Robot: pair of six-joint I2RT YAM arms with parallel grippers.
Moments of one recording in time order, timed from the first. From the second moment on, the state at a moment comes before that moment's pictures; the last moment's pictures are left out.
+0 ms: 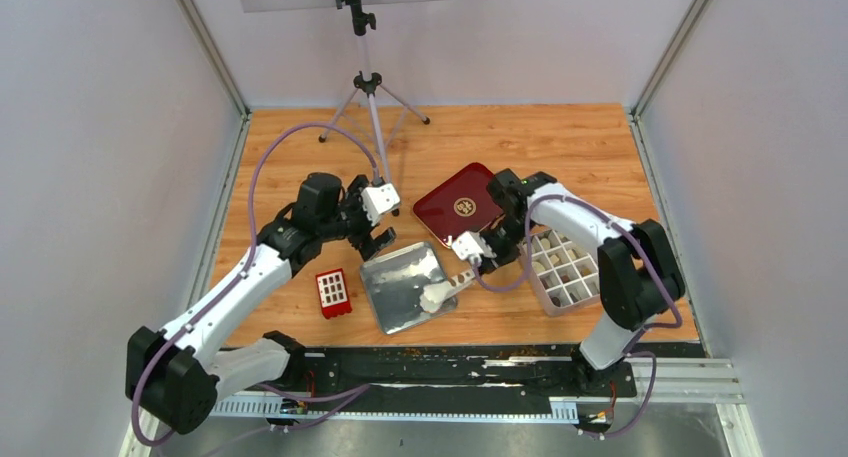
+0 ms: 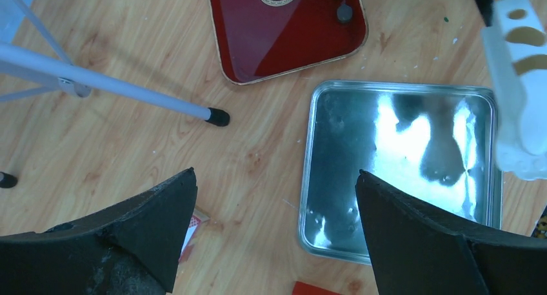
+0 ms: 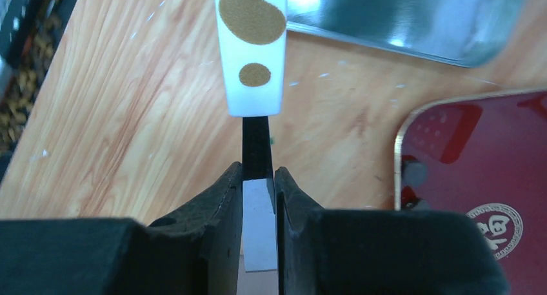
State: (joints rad) left arm -0.48 1.11 0.87 -0.37 0.38 0.50; right arm 0.50 1.64 1.12 -1.07 -0.58 -1.73
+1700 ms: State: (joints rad) left arm -0.68 1.39 0.99 -0.38 0.26 1.46; right arm 0.29 1.91 1.63 -1.32 -1.05 -0.78
